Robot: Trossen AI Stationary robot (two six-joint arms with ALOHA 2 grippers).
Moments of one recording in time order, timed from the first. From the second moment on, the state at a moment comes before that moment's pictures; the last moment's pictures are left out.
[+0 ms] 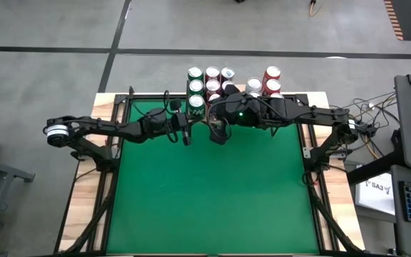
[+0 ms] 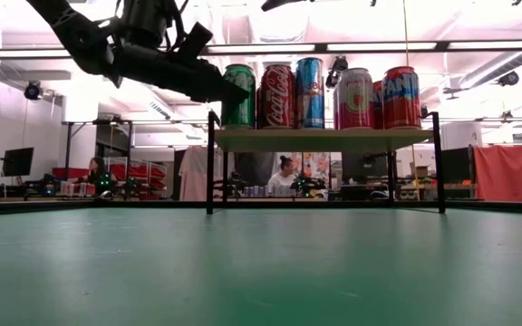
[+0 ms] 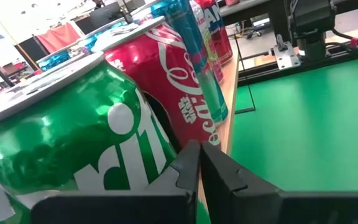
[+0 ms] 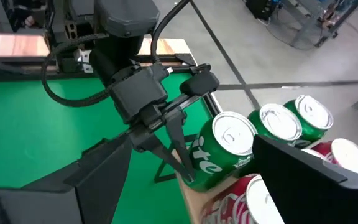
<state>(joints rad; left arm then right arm) 0.30 1.41 0.64 0.66 -0.07 0.41 -0.05 1.66 1.83 -0.68 0.33 -0.08</state>
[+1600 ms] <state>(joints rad) 0.19 0.70 0.54 0.30 -0.07 0.35 -0.20 1.75 1.83 -0.77 0.42 0.01</state>
